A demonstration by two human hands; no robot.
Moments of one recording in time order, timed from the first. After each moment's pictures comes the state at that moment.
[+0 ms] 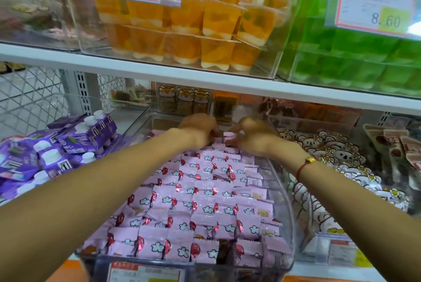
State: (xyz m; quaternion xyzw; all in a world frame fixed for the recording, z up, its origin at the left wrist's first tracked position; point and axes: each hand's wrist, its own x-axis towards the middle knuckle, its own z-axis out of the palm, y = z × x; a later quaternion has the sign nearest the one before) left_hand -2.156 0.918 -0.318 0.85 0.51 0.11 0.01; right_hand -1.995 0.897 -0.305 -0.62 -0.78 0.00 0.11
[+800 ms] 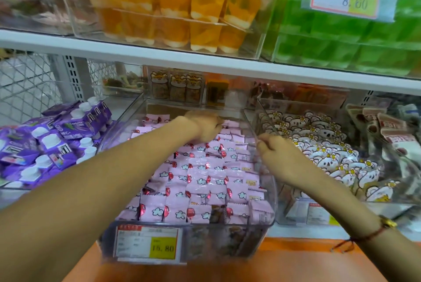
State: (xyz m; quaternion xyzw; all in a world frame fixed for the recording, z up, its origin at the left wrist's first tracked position) left_hand -2.136 0.894 -0.321 0.87 0.49 0.01 0.04; right_hand -1.967 0.775 -0.312 -0.66 -0.71 0.13 0.22
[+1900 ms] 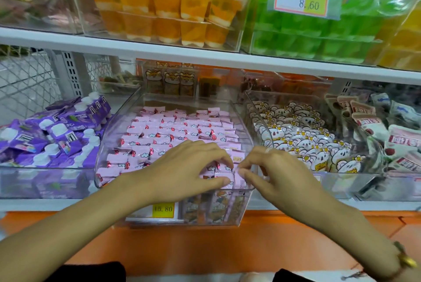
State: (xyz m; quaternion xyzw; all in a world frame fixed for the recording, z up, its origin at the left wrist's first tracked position) left_hand -2.166 0.726 -0.334 0.92 0.34 0.17 0.07; right_hand -1.963 0.678 -0.323 -0.54 -0.82 -0.02 0.20
